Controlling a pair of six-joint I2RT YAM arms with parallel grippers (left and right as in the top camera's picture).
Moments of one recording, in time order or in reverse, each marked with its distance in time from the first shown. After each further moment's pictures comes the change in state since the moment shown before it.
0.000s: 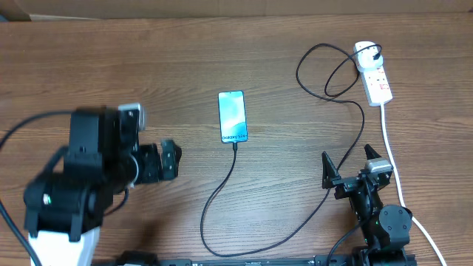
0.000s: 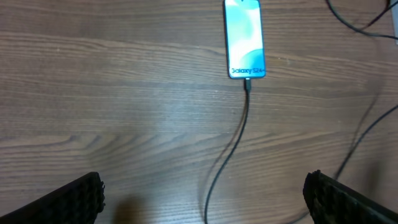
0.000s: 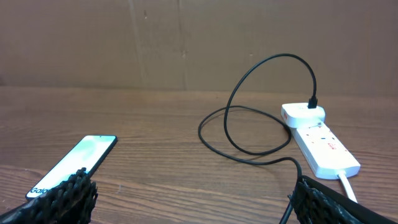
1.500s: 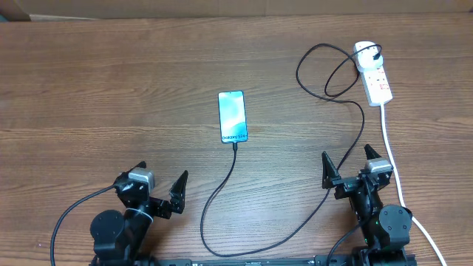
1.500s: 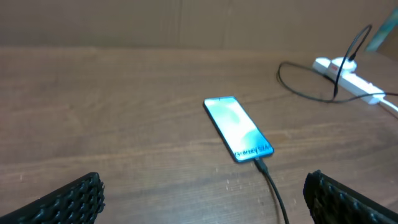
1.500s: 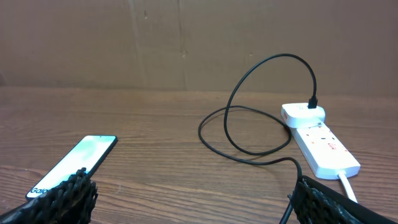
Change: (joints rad) left arm 0.179 -0.971 -1.124 0.918 0.218 0.185; right arm 0.000 0.000 0.000 -0.001 0.000 0.000
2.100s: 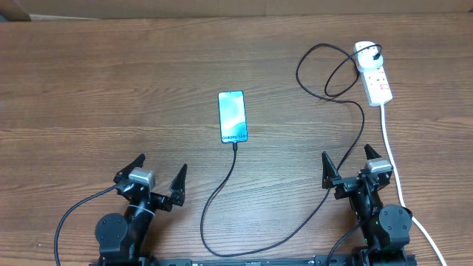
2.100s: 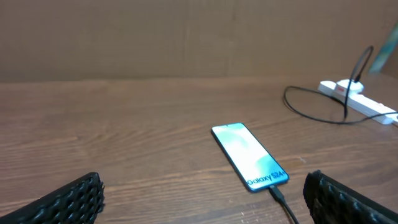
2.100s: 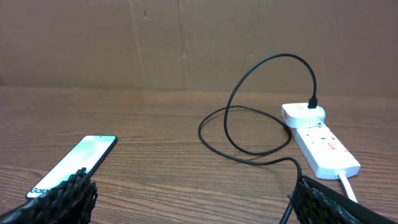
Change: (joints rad) left arm 0.000 -0.034 -0.129 0.235 -0.021 -0.001; right arm 0.000 0.000 0.000 0.000 0.000 0.000
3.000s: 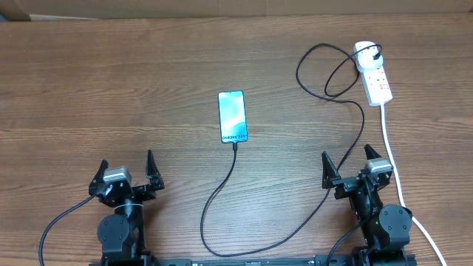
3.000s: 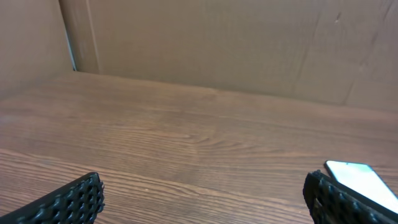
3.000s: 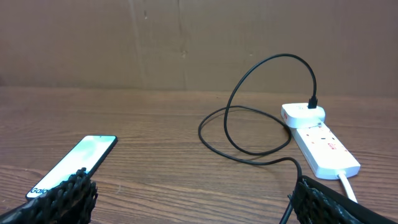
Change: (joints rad) left arm 0.000 -0.002 -0.063 0.105 -0.455 -0.026; right arm 0.000 0.000 0.000 0.000 0.000 0.000
